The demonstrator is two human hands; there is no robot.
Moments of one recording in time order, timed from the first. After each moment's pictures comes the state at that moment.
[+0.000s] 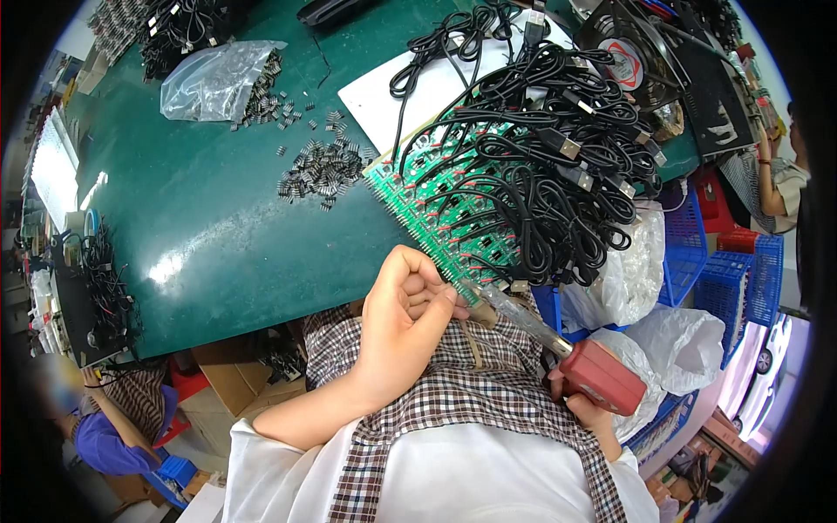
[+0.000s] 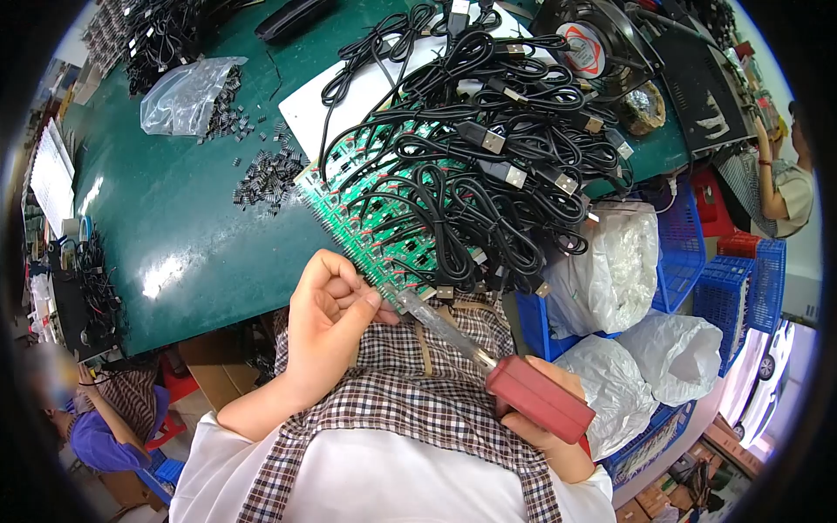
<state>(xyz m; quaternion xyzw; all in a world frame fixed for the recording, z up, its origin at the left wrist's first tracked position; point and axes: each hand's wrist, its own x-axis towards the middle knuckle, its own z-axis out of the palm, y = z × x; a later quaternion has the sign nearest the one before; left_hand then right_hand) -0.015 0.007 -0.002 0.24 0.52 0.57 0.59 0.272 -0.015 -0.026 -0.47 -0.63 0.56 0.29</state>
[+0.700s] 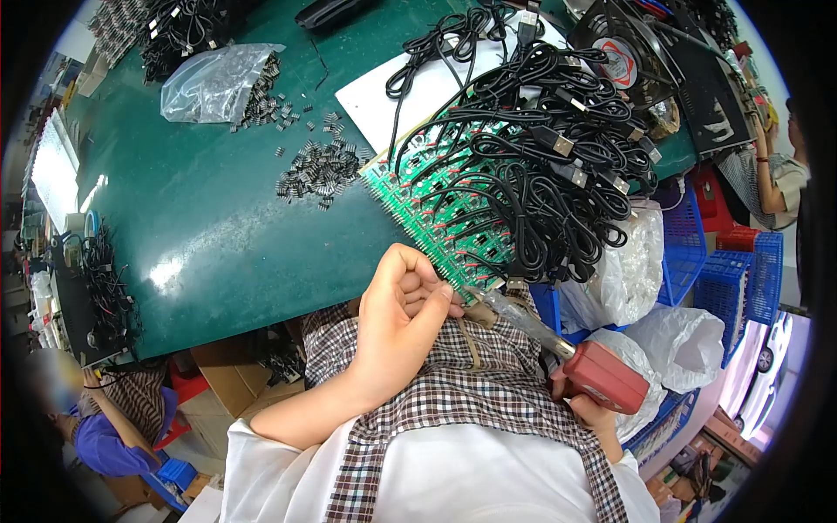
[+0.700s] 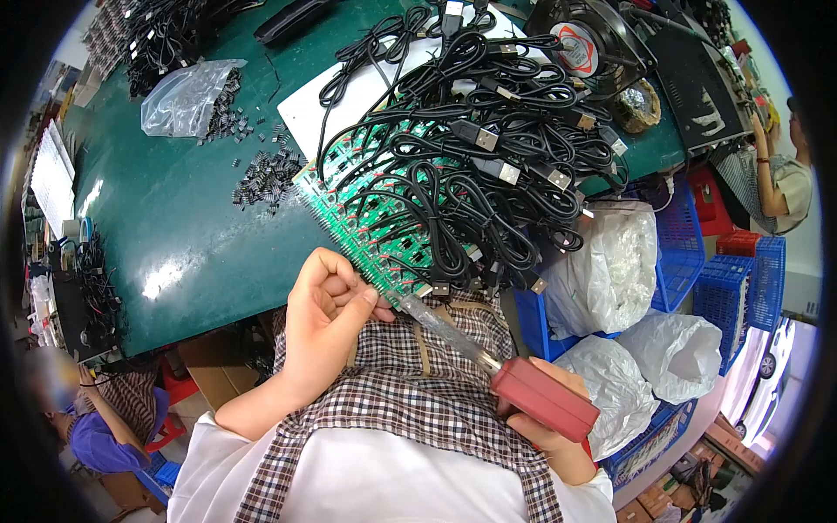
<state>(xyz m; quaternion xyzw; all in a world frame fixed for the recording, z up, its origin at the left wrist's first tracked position) -0.017 0.007 -0.001 0.25 0.53 0.56 0.59 0.257 -0.009 -0.013 -0.40 -0.55 0.64 0.35</state>
